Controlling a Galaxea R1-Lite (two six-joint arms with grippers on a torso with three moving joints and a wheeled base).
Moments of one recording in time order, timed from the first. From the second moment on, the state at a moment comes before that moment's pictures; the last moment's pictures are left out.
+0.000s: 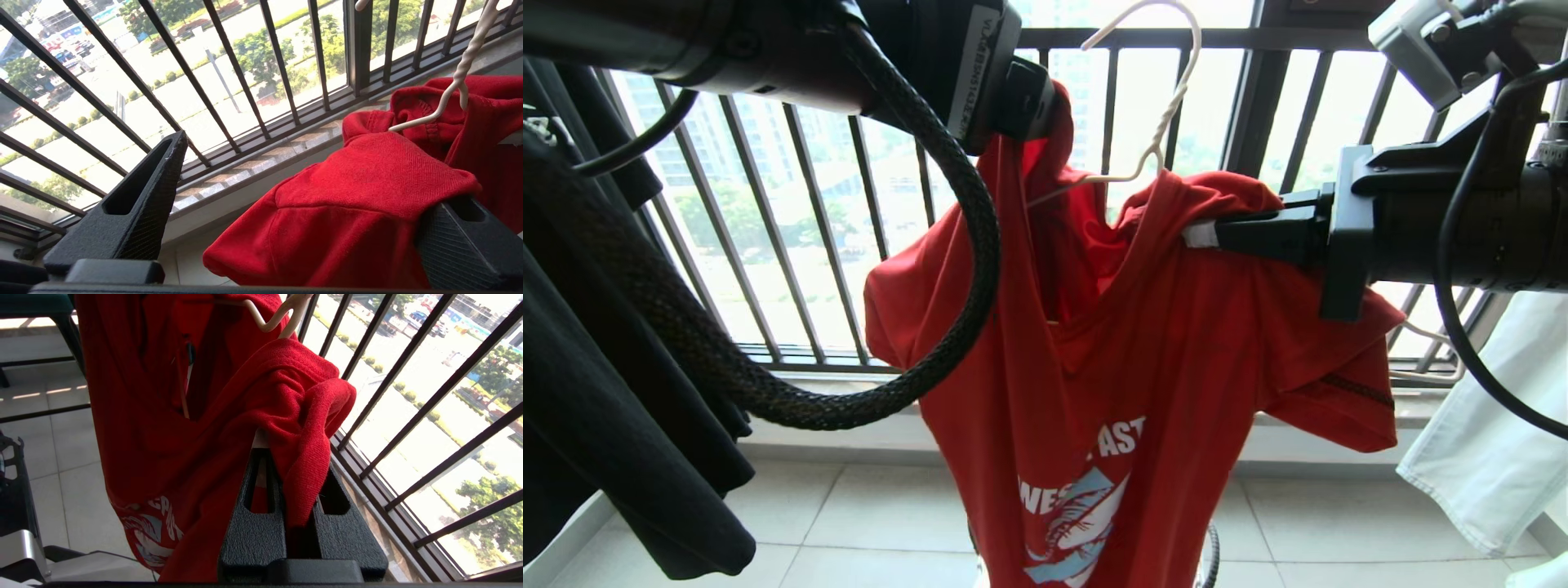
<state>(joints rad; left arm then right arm) -0.99 1.59 -1.96 0.54 0.61 0.15 0.50 1.45 -1.27 -0.04 0.44 -0.28</state>
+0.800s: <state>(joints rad) -0.93 1.64 -1.96 0.60 0.68 0.13 0.51 1.43 -1.21 -0.04 0.41 -0.29</state>
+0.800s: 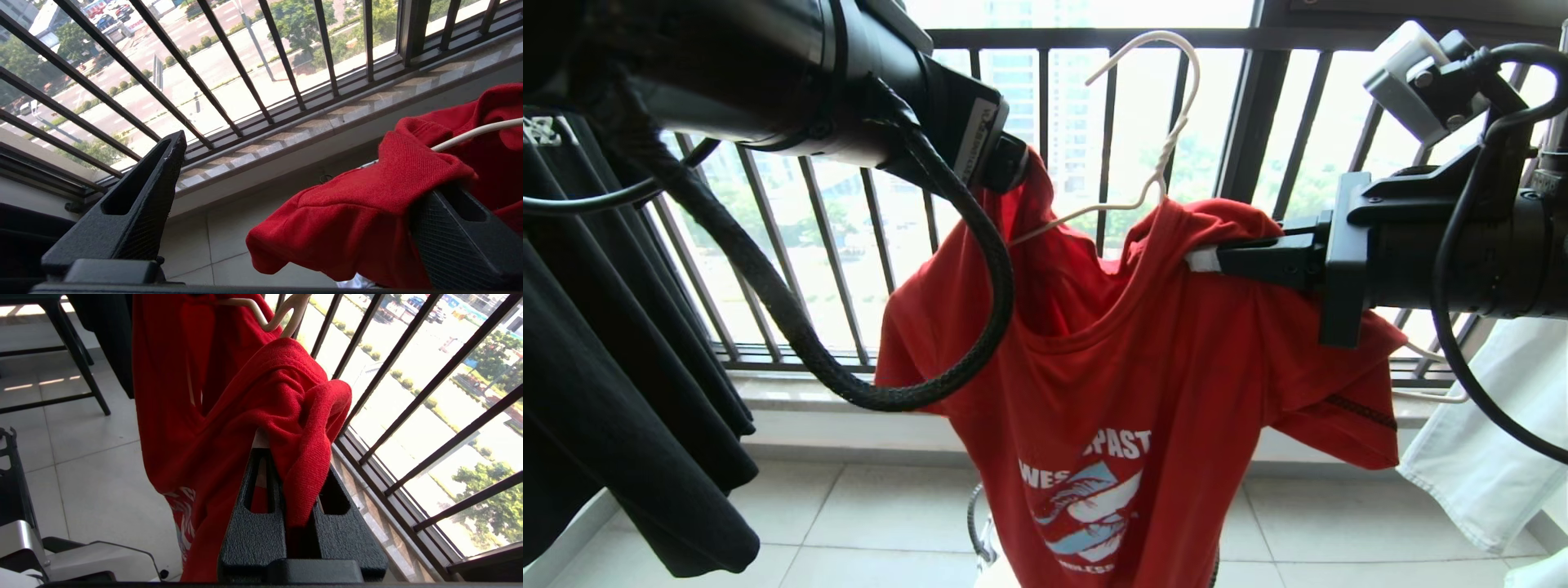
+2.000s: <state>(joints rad) -1.06 1.60 -1.91 0.64 0.54 -0.08 0.46 1.40 -1.24 -0.11 0.40 -0.21</state>
